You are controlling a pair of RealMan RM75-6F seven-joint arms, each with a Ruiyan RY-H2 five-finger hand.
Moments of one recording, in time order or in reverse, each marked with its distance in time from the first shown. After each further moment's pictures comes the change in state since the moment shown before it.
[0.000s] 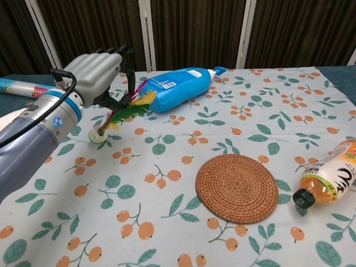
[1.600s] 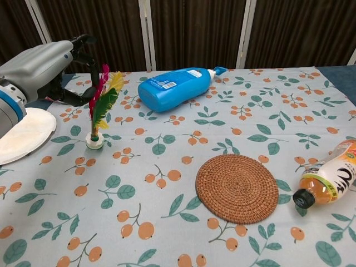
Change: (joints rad) left arm 0.132 0.191 0.078 -0.241 0.028 0.087 -0.124; right arm 0.007 -0.006 -0.001 0.000 0.004 -0.011 -0.018
